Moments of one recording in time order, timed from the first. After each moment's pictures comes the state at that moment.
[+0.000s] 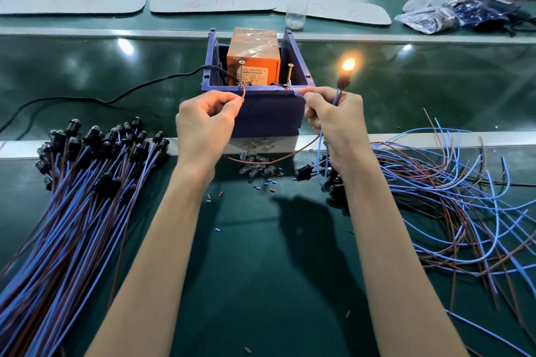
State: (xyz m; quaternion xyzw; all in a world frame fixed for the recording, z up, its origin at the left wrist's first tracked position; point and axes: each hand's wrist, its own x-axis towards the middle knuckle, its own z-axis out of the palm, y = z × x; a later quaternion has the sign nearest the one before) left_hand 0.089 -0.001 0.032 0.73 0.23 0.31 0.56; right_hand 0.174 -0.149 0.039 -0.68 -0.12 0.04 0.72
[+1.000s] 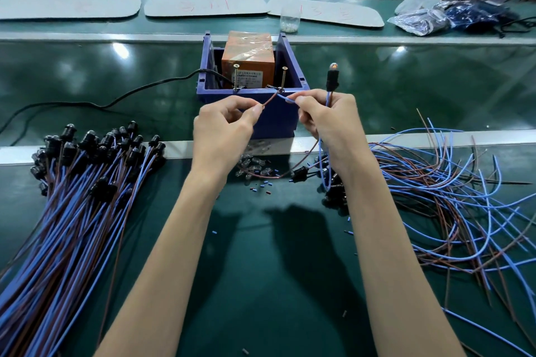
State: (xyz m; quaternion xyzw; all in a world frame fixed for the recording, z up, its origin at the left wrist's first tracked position) left_hand 0.091 -0.023 0.036 0.75 0.19 0.27 0.57; right_hand 0.166 -0.156 0.050 -0.72 -0.13 0.07 0.68
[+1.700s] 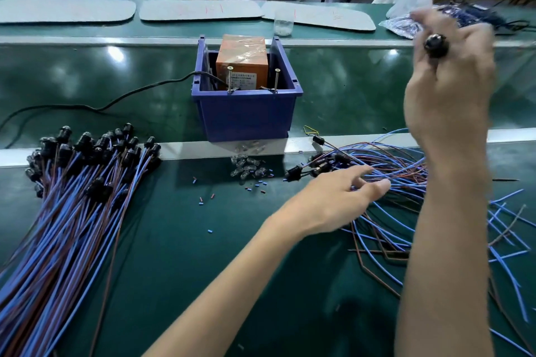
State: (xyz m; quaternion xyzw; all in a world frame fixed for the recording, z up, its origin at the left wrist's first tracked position) left_hand 0.078 -0.140 0.027 0.83 -0.02 -0.14 0.54; right_hand 0.151 -0.235 0.116 -0.87 -0.14 -0.34 0.34
